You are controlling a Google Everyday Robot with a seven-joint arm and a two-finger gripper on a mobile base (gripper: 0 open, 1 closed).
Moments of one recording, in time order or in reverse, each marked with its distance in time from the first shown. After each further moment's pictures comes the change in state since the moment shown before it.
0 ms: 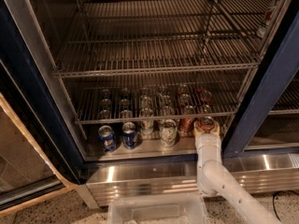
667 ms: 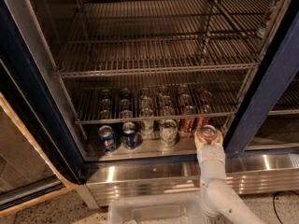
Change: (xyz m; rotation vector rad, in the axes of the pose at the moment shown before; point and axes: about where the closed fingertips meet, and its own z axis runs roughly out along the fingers) arm -0.020 -0.001 -0.062 -0.026 -0.065 0.000
